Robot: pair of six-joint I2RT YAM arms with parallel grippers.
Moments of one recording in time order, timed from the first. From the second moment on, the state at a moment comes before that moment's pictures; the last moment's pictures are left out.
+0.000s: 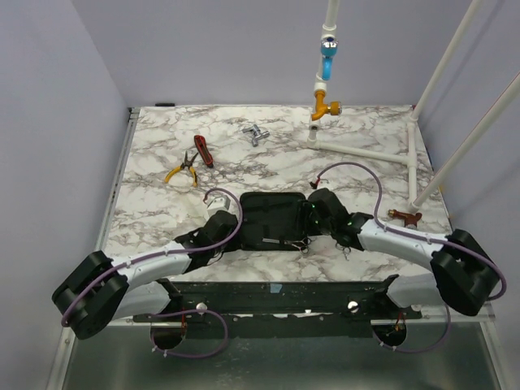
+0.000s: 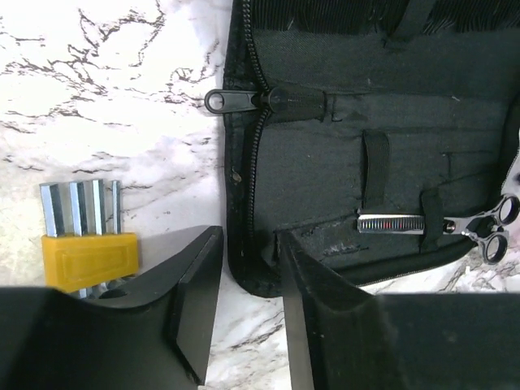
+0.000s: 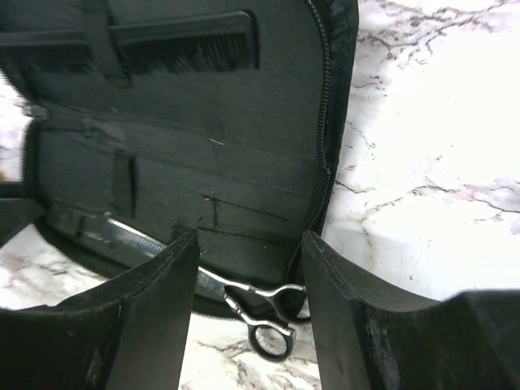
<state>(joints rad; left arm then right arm) -0.79 1.16 0.36 0.03 -0.21 -0.84 0.76 1.36 0.62 -0.08 0.14 0.62</state>
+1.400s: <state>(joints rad) -0.79 1.19 0.38 0.02 -0.24 -0.84 0.80 1.31 0.55 -0.12 0.06 0.68</state>
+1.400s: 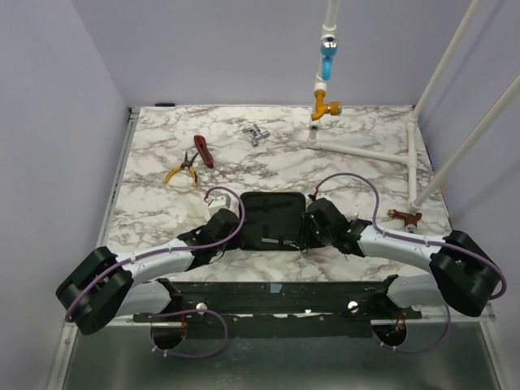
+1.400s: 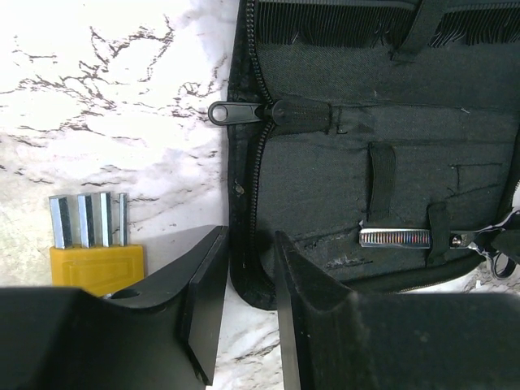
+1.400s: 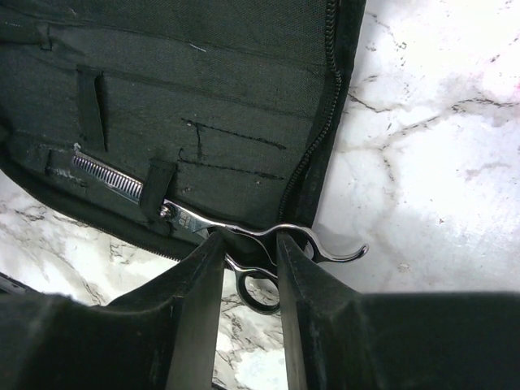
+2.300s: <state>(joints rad) -0.78 1.19 0.36 0.04 -0.27 -0.84 0.88 1.41 0.62 -0.16 0.16 0.65</state>
